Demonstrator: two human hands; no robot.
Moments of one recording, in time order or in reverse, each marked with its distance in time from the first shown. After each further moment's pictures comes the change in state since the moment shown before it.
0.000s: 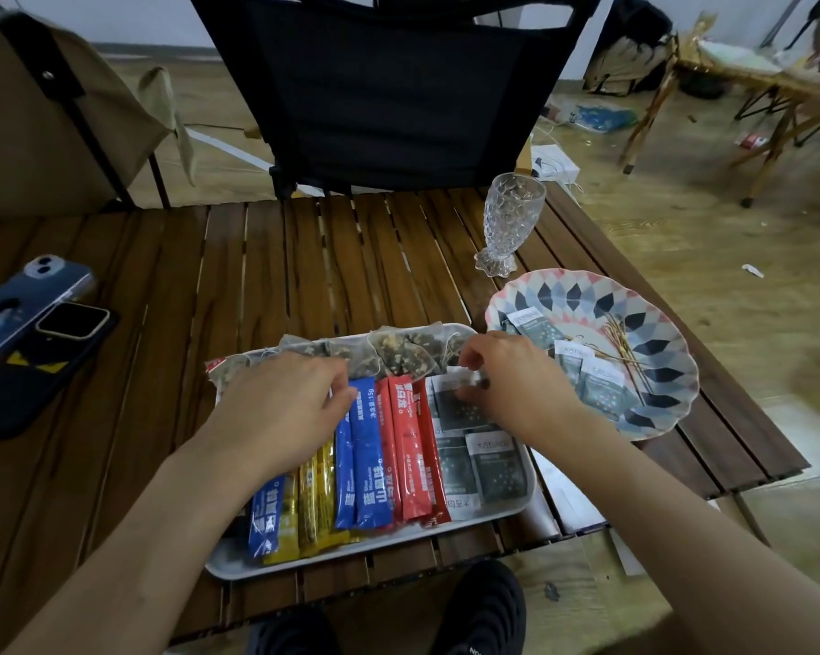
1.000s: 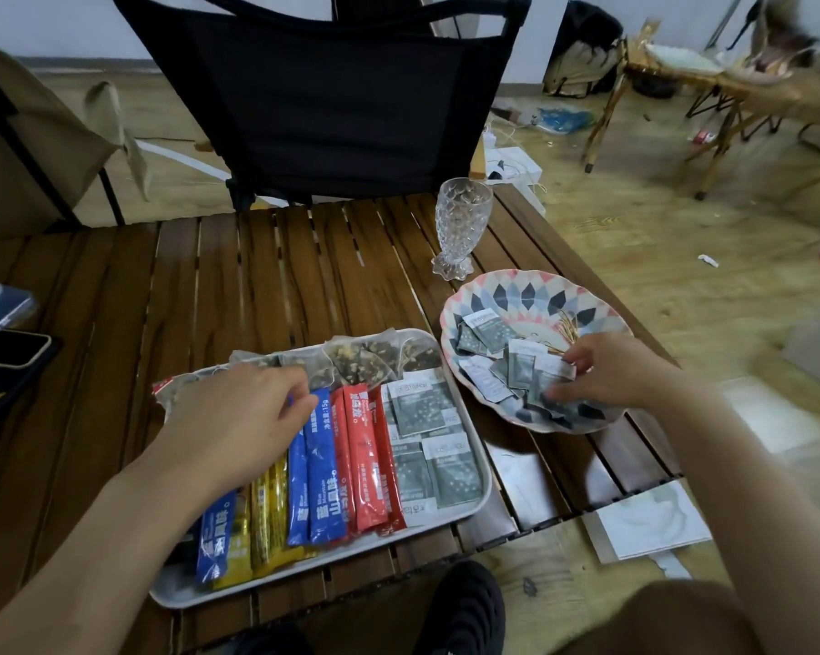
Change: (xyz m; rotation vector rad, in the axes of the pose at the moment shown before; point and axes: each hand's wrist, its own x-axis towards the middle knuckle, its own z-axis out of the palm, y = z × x) left_hand 0.008 0.006 0.003 0.039 0.006 0.005; right_hand -0.016 0.135 -0.051 0.009 -0.263 0.437
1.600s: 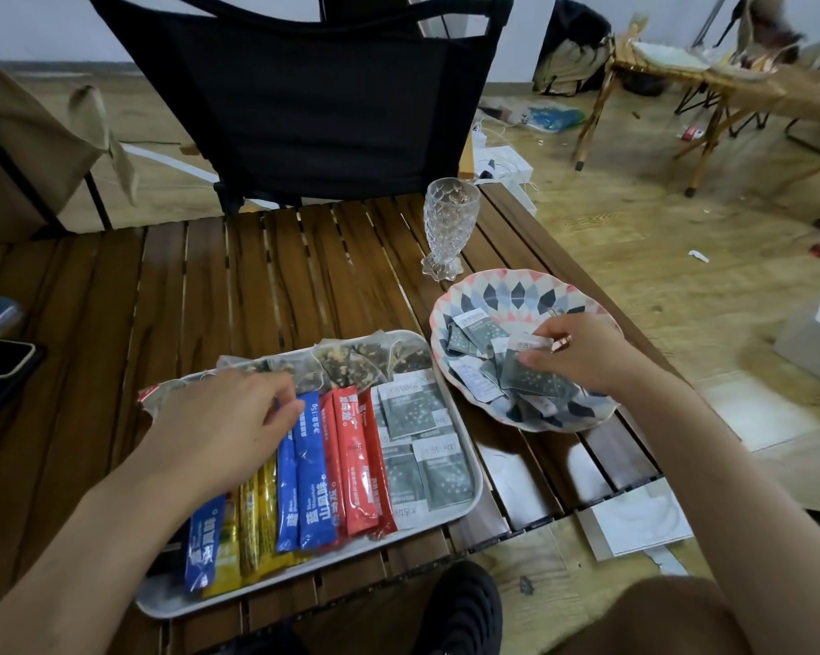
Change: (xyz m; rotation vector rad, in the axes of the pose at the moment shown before) left_hand 0.002 -0.003 0.003 0.017 -0.002 0.004; right_hand 0.005 -0.013 0.004 0.287 0.165 -0.137
